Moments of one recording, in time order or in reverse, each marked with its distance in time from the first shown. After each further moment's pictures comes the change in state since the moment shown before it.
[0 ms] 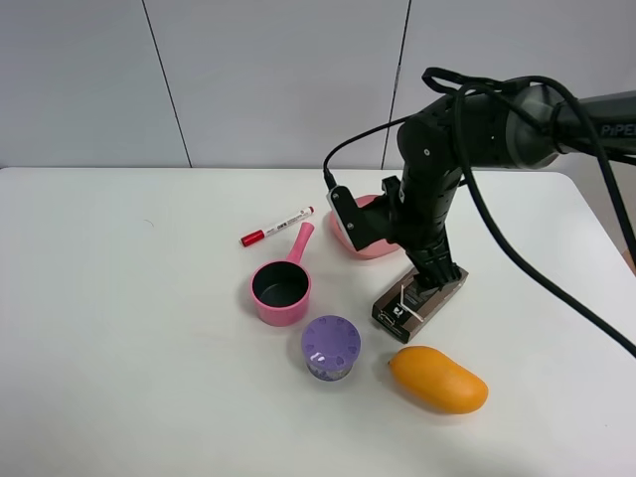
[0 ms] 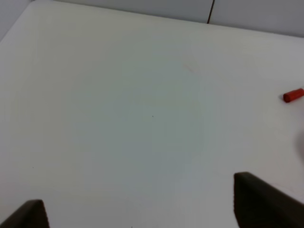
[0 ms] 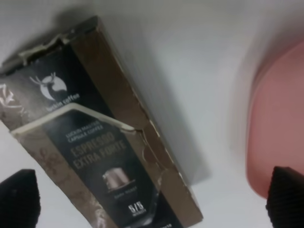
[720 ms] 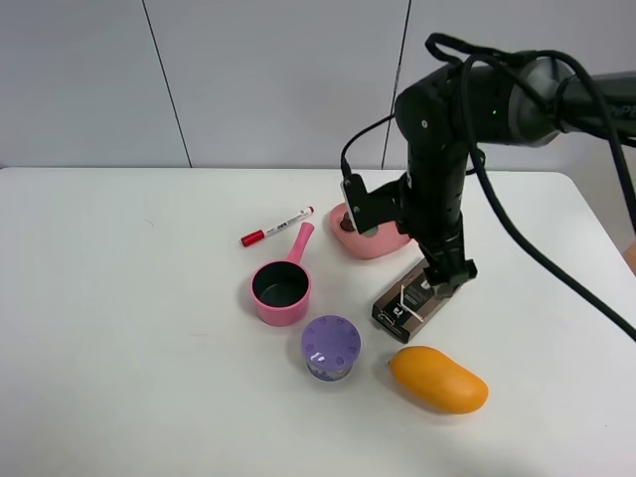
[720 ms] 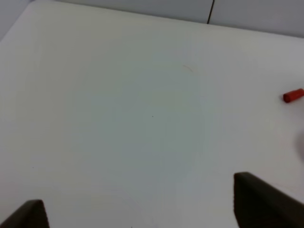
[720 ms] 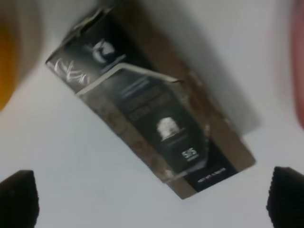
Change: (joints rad) left arm 0.000 0.000 0.000 0.000 0.000 0.000; right arm 0.000 0.000 -0.060 -0.023 0.232 0.128
